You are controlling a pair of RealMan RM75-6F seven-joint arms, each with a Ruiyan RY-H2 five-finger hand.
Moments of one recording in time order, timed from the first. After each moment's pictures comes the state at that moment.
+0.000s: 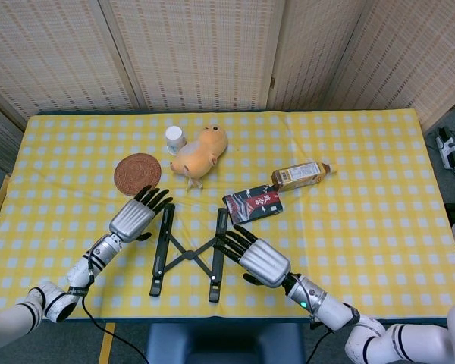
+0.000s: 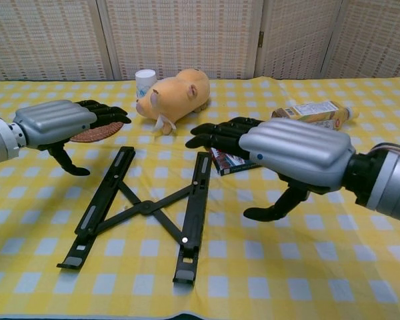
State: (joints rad) left arm -0.74 -1.58 -0.08 -1.04 1.56 0.93 0.07; right arm 0.68 -1.54 0.01 -1.57 -1.64 1.03 -0.24
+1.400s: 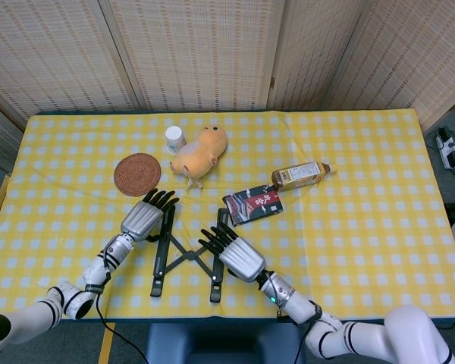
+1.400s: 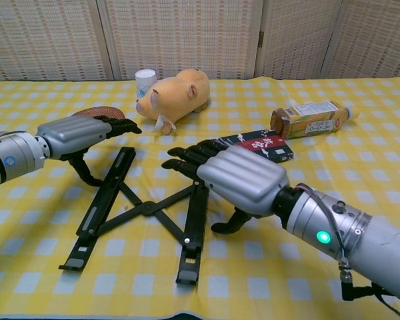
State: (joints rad) left arm -0.77 -1.69 -0.07 -0.96 1.46 0.89 0.00; right arm 0.70 -1.90 0.04 -1.16 -1.61 1.06 -0.30
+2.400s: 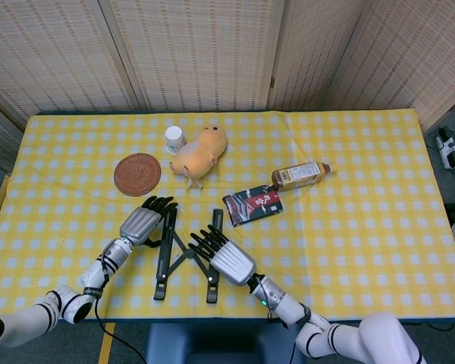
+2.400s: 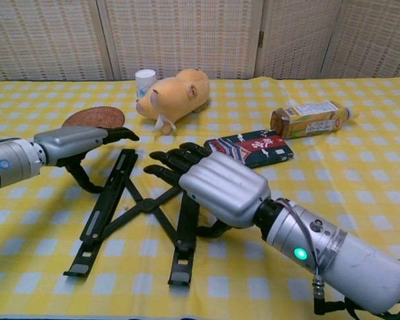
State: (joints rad) left arm -0.76 -1.66 -0.07 -1.04 1.42 0.84 -0.10; right arm 0.72 -2.06 0.02 -0.90 -1.70 1.18 -0.23
